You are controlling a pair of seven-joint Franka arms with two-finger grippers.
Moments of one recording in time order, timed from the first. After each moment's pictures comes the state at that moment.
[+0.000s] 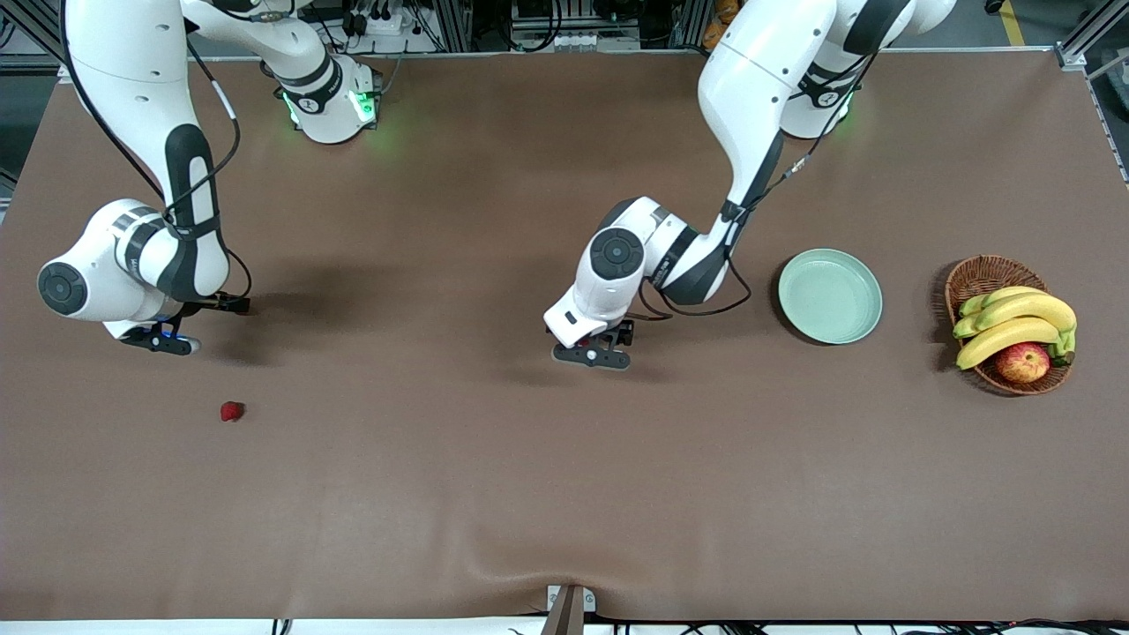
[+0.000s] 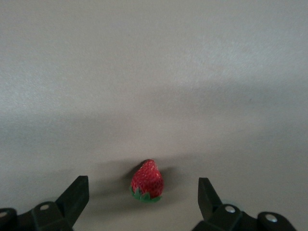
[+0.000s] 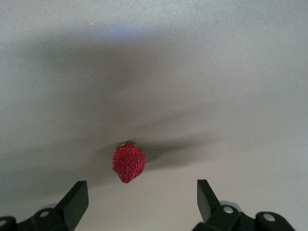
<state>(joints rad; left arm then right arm) -0.72 0.79 -0.02 -1.52 -0.06 2.41 -0.56 0.58 0.55 -0.84 -2.16 0.37 2.17 -0.30</state>
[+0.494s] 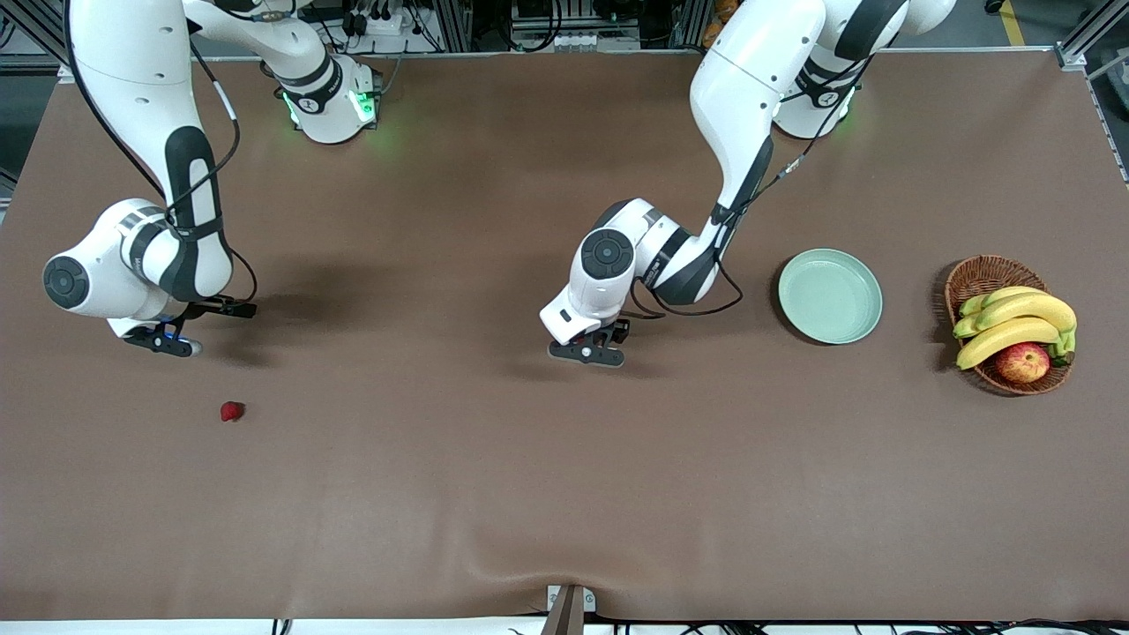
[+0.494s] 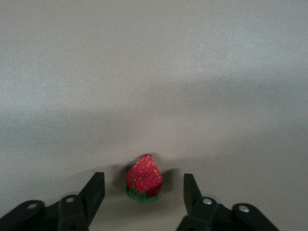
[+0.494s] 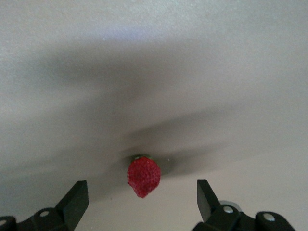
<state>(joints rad) -0.74 0.81 -0.02 -1.52 -0.06 2.41 -0.56 0.58 0.55 -0.82 -2.18 0.45 2.23 -0.30</state>
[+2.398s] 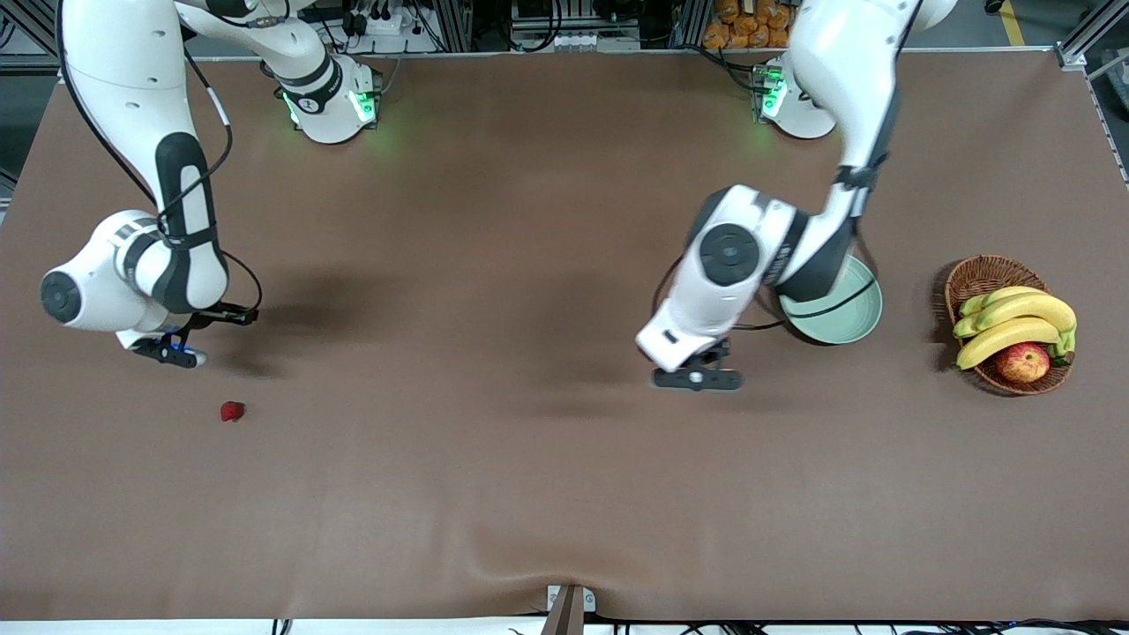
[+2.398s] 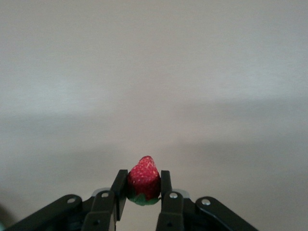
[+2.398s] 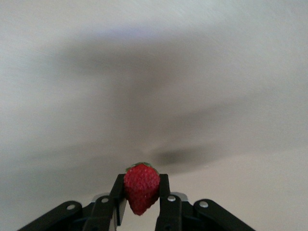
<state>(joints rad) -0.56 0.50 0.06 -1.68 -0.02 2.25 -0.45 0.51 0.55 -0.74 -2.03 0.50 2.06 -0.26</state>
